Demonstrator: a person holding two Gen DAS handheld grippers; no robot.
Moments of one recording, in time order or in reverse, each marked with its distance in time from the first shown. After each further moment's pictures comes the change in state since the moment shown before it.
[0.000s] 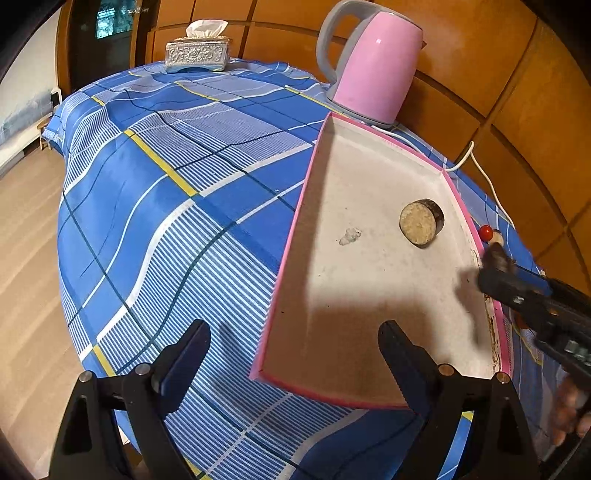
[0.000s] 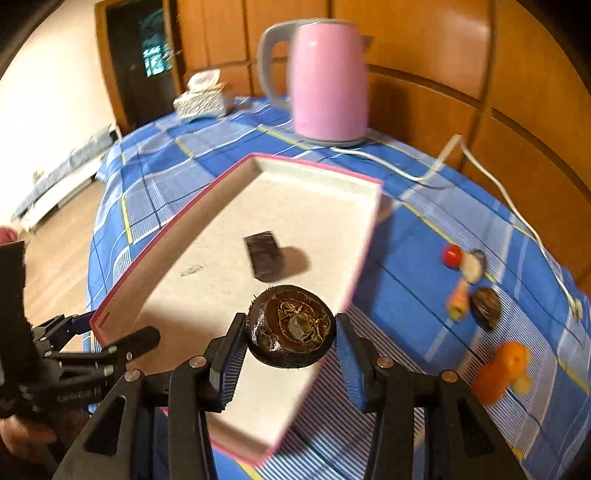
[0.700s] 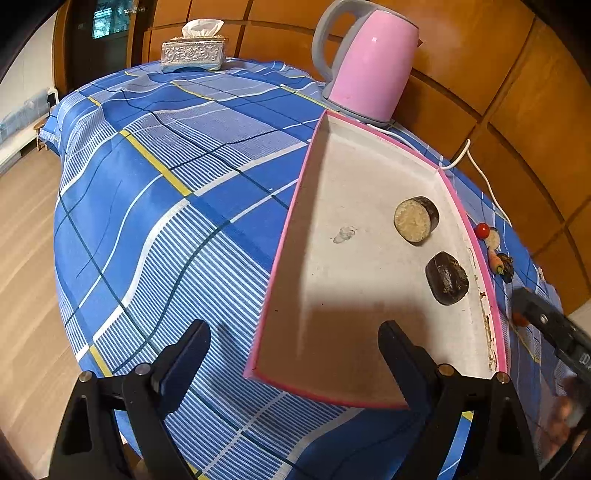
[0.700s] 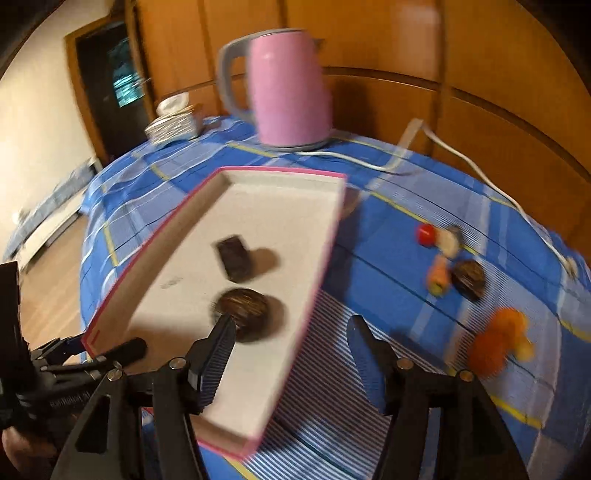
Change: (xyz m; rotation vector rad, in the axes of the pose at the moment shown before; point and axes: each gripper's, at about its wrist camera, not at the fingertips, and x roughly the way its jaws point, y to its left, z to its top) left arm -0.001 -0.003 -0.001 0.011 0.001 -0.014; right arm -0.018 -0.027 -0.025 0.174 -0.075 -0.055
